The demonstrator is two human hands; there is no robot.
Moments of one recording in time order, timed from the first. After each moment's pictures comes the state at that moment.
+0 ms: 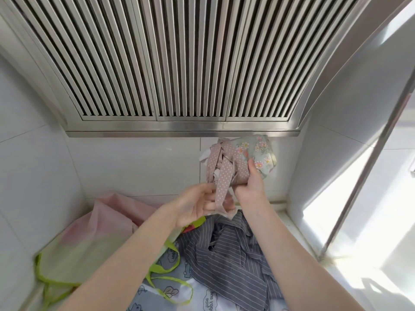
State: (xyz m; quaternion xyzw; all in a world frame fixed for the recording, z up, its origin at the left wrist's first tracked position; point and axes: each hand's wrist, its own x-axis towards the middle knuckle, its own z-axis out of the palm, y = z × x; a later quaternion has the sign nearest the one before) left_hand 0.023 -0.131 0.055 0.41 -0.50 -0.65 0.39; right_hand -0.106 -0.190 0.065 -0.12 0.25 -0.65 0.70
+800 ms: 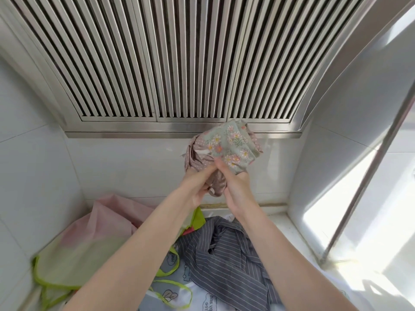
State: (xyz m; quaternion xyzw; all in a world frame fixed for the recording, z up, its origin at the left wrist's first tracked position) left_hand 0.008 -0.157 0.080 0.44 -0.37 -0.58 0.57; right_hand -0.087 -0.176 0.057 -0.38 0.28 -0.60 0.64
